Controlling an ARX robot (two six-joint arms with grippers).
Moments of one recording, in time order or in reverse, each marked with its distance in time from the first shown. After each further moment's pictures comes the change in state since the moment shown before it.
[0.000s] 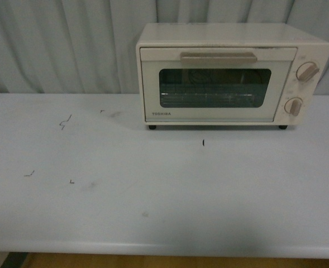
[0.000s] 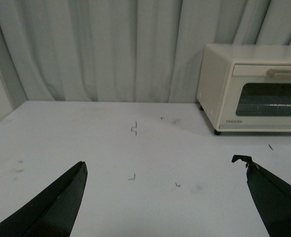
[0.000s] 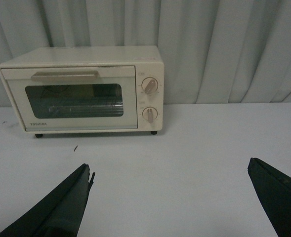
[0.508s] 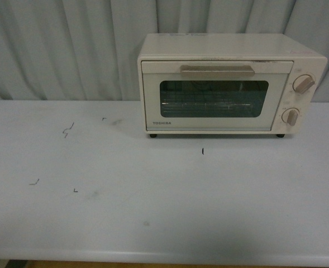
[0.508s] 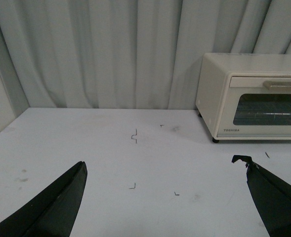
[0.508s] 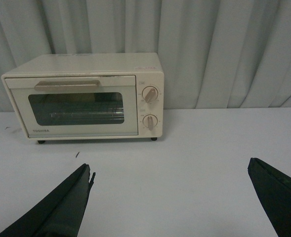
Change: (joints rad) left arm 0.000 0.000 0.000 0.000 0.000 0.000; right arm 0.000 0.001 0.000 -0.003 0.000 0.000
